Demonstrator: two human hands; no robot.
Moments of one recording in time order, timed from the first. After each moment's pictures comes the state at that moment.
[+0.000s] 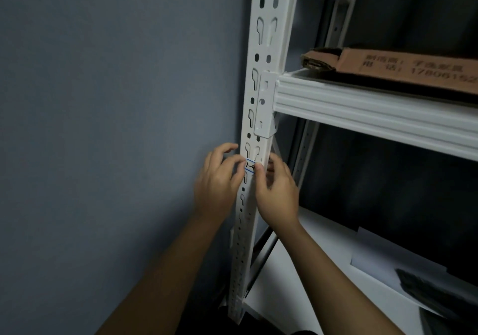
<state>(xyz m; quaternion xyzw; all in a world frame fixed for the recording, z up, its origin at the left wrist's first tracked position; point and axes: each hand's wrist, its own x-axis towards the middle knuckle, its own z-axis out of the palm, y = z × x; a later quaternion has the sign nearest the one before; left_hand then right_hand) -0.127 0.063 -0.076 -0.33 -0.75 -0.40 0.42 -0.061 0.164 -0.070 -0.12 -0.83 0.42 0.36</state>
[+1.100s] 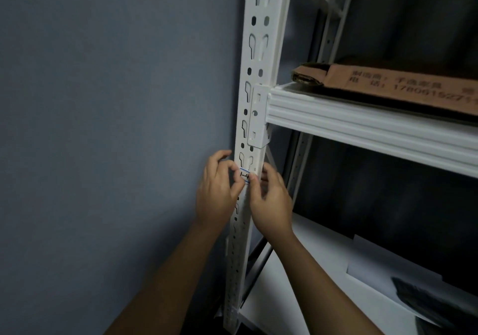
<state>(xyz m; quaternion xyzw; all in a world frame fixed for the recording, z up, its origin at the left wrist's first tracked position) -0.126 0.077 -0.078 -0.28 -0.77 -0.44 0.37 -0.060 0.166 -0.072 -0.12 -0.82 0.44 0.34</state>
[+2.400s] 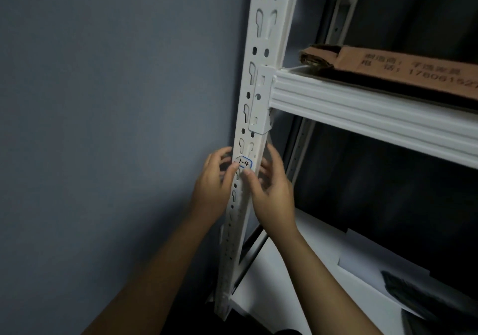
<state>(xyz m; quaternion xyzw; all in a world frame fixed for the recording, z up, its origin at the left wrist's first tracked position) -0.119 0.069 -0.088 -0.27 -0.73 -0.60 0.16 -0.049 0.170 -0.073 -0.06 -0.80 0.50 0.33</state>
